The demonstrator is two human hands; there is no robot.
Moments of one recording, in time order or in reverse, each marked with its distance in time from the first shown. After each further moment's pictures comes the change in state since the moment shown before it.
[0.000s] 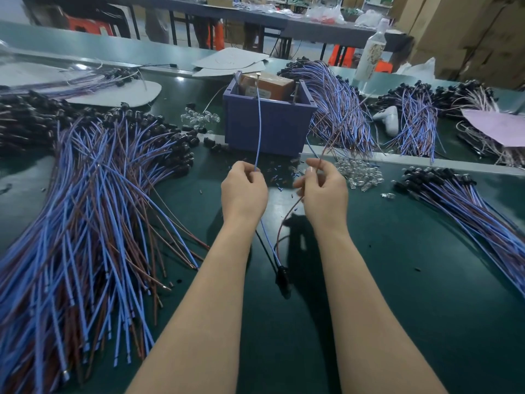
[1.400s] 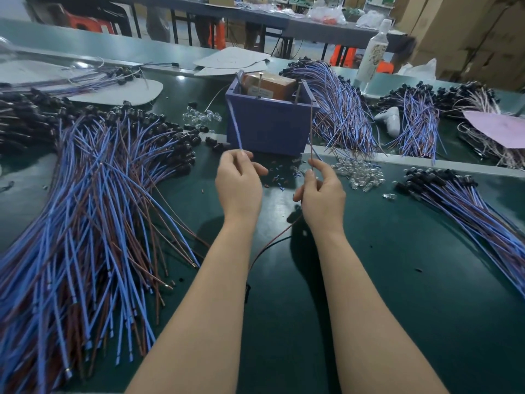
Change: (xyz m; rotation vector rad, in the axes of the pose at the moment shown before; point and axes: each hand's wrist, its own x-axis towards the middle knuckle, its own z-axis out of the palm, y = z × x) left_hand 0.000 0.005 0.000 -0.311 0.142 0.073; right_hand 0.004 0.016 0.006 -0.090 0.003 -0.013
